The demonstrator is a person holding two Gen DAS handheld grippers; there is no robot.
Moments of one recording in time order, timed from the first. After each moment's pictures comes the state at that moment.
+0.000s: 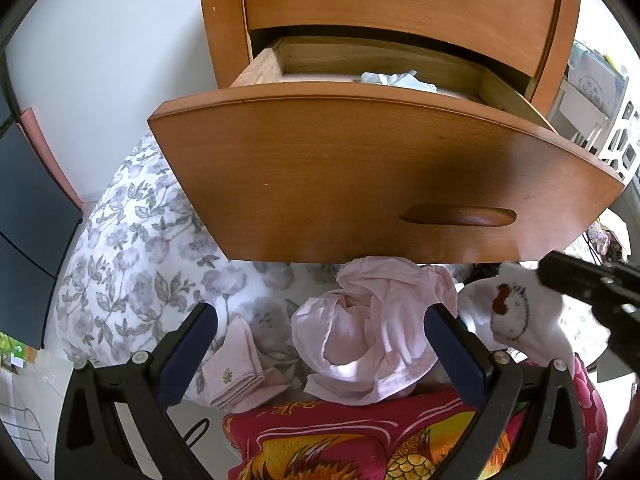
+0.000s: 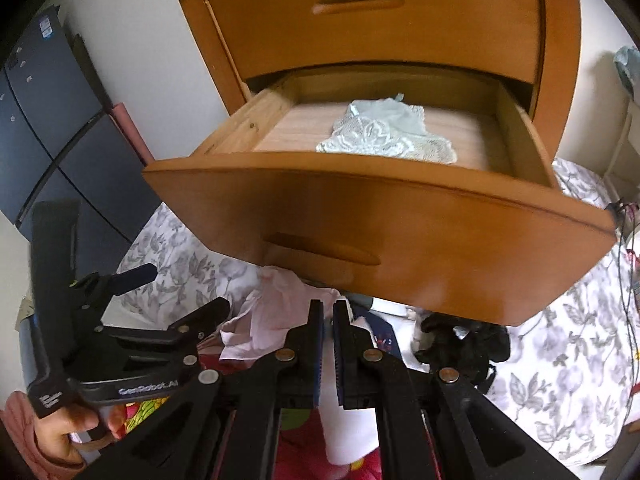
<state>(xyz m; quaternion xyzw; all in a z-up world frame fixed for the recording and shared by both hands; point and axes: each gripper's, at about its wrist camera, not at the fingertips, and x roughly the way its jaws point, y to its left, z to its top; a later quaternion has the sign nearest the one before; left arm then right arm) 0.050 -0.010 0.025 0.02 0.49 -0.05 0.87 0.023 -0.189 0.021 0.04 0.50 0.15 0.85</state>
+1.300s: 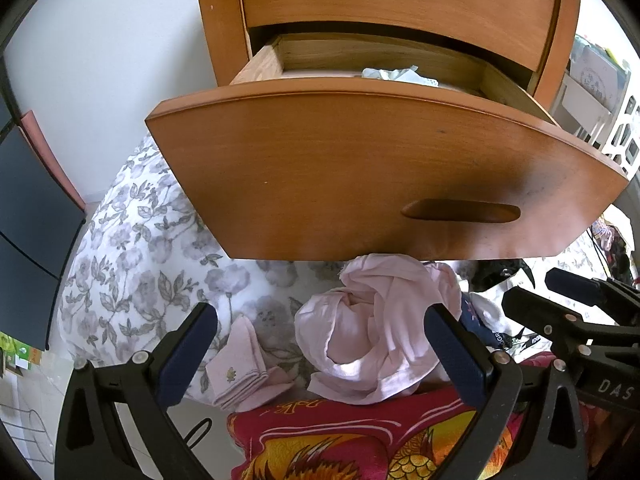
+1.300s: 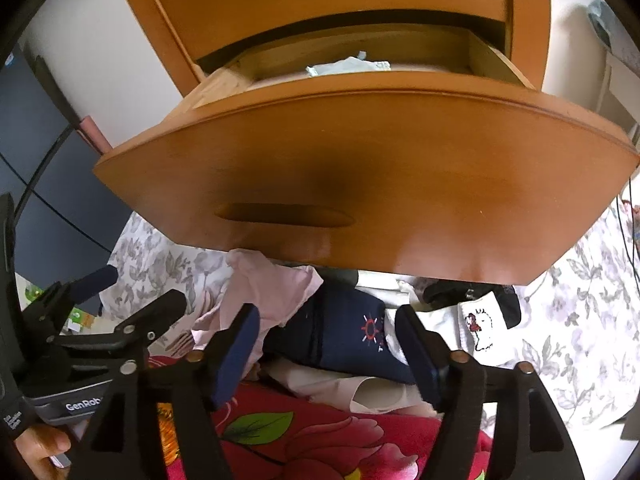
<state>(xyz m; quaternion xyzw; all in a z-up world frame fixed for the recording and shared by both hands) 0.051 -0.008 0.023 0.03 0.49 -0.05 0.87 0.029 -0.197 -0.013 0.08 0.53 0.10 0.84</state>
